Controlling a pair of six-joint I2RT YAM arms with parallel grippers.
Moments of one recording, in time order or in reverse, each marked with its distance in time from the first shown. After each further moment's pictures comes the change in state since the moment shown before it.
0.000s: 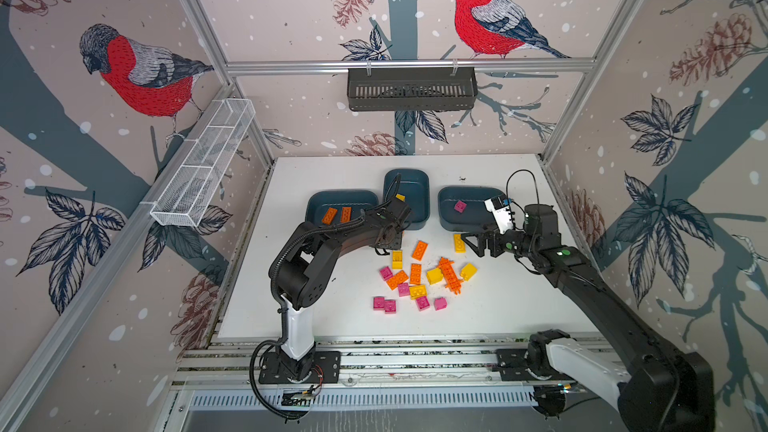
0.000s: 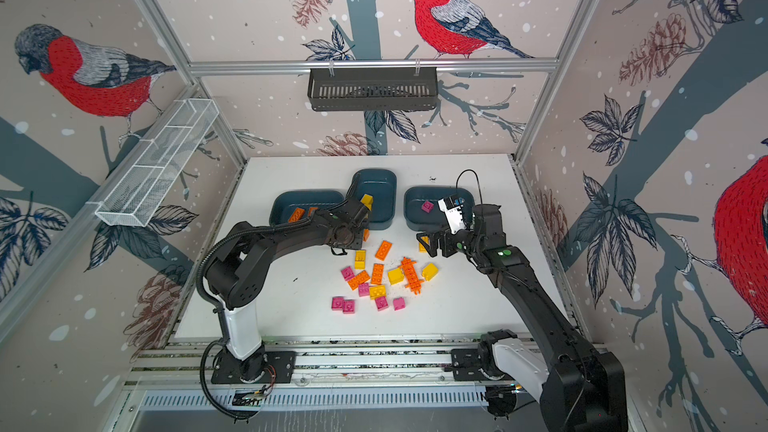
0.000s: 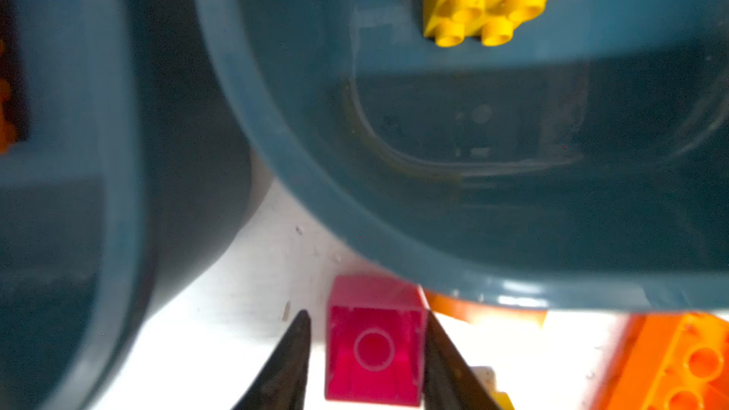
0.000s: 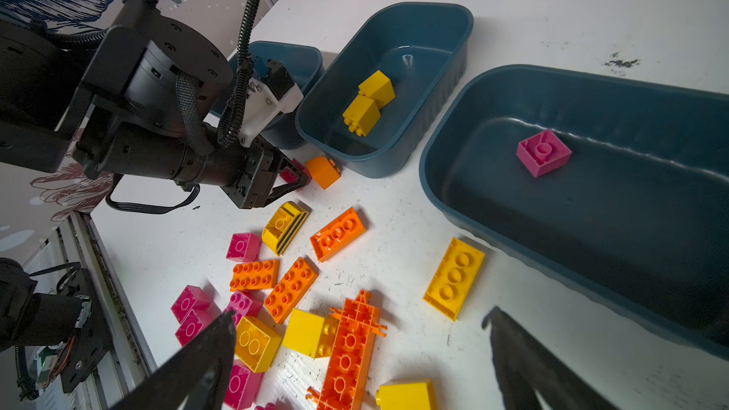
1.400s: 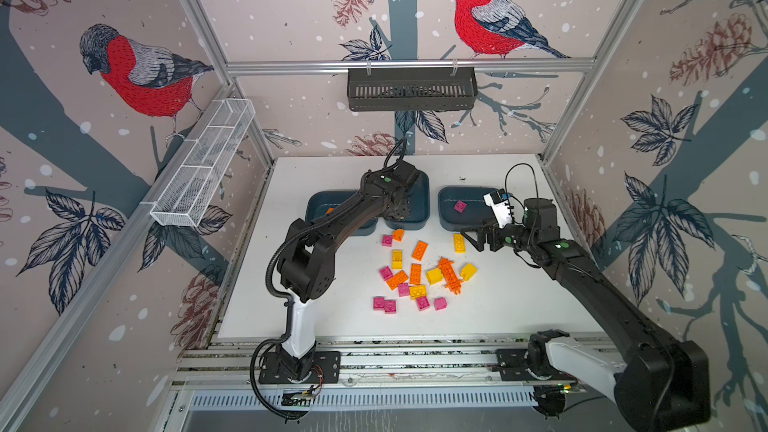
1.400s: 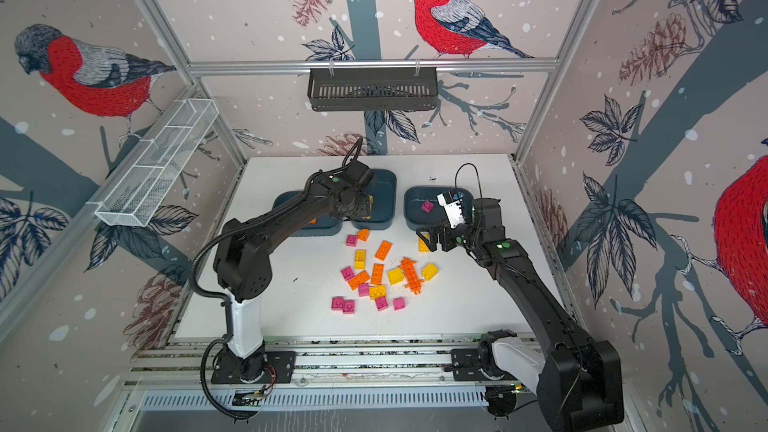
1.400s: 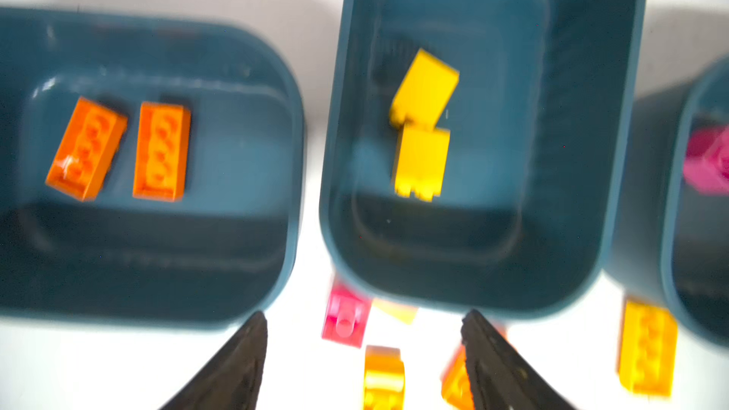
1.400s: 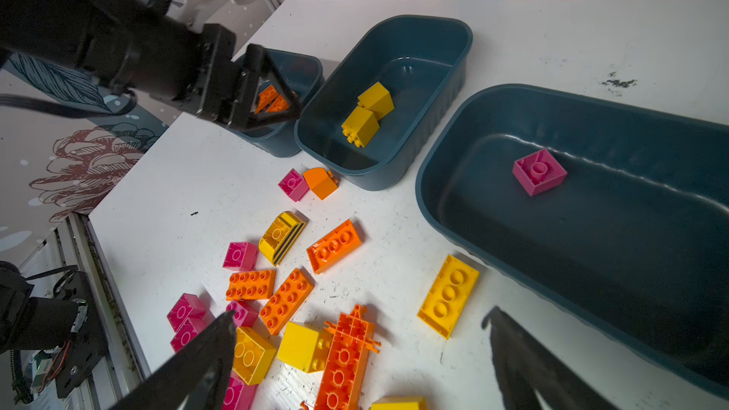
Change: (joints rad) left arm -0.006 0.010 0.448 -0.443 -0.037 -0.192; right arm -0.014 0.058 0.050 0.005 -0.016 -0.023
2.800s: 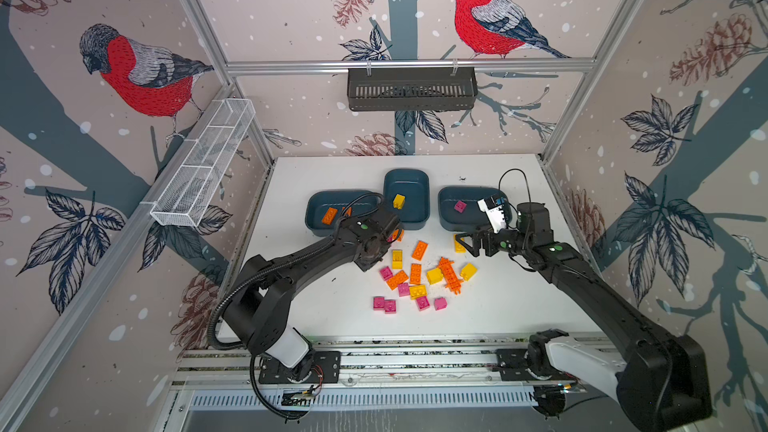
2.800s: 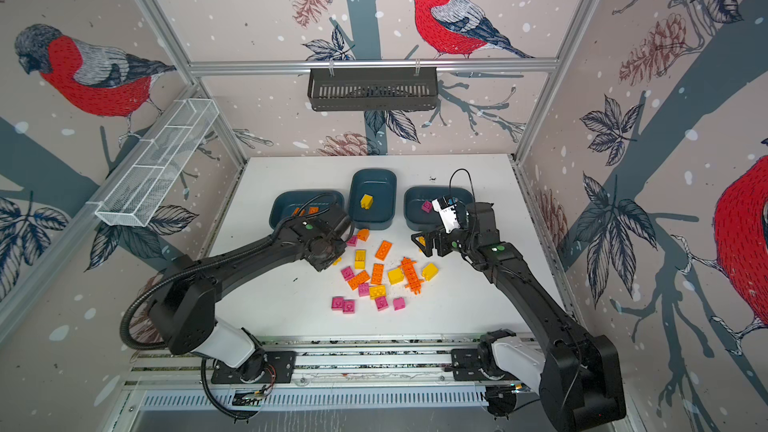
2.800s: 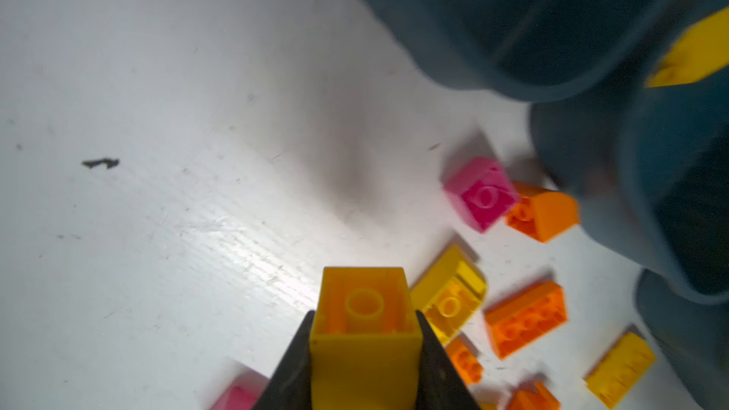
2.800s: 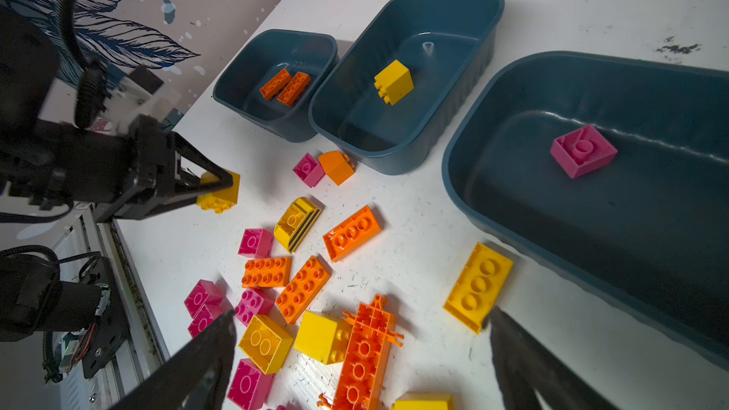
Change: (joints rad) left arm -0.039 -0.369 -0.524 0.132 0.017 -0.697; right arm 0.046 0.006 -0.042 0.031 -0.010 0.037
